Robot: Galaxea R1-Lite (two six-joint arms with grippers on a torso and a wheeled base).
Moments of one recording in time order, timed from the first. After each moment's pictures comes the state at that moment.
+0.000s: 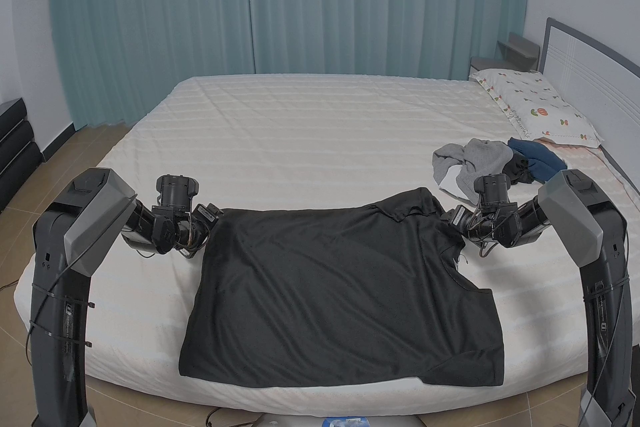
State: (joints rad) left arm -0.09 2.54 -1.50 -0.36 0.02 -0.99; right arm 0.10 2.60 -1.59 -0.38 -0.01 0.64
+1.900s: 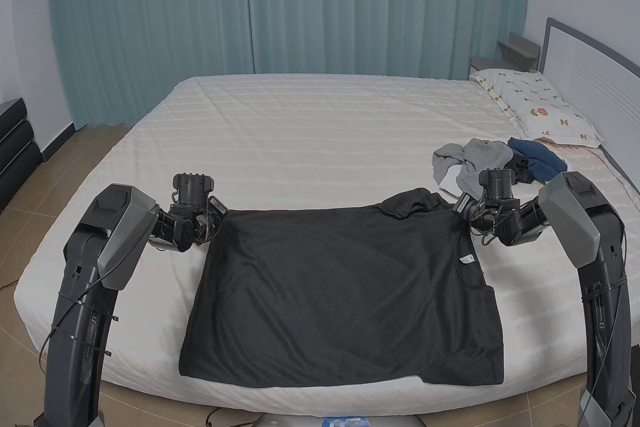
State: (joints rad) left arm -0.11 2.72 -1.81 -0.35 0.14 -0.90; right arm 0.08 2.63 -1.64 -0.50 -0.06 0.64
